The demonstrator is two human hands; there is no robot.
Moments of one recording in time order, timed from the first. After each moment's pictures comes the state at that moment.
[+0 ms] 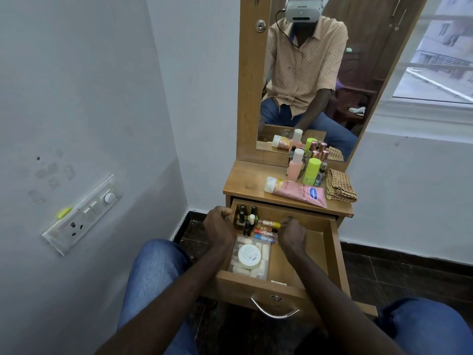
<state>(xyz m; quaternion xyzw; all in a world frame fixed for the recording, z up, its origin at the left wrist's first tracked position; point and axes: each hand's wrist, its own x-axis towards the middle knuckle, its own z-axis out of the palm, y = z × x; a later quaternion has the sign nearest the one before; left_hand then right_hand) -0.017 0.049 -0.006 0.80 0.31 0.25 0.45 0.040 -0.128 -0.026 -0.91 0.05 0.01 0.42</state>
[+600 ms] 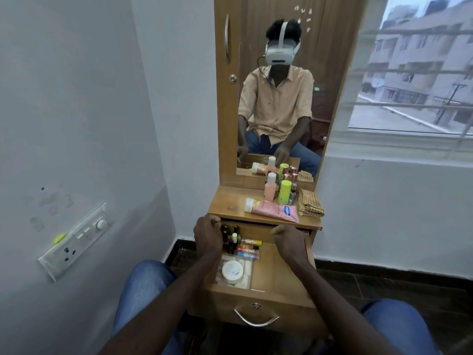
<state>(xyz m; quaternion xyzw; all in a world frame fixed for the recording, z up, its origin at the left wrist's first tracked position) -0.022 0.035 0.035 0.83 0.24 0.29 0.41 0.011 -0.185 0.047 -0.90 -0.05 -0.06 0.42</state>
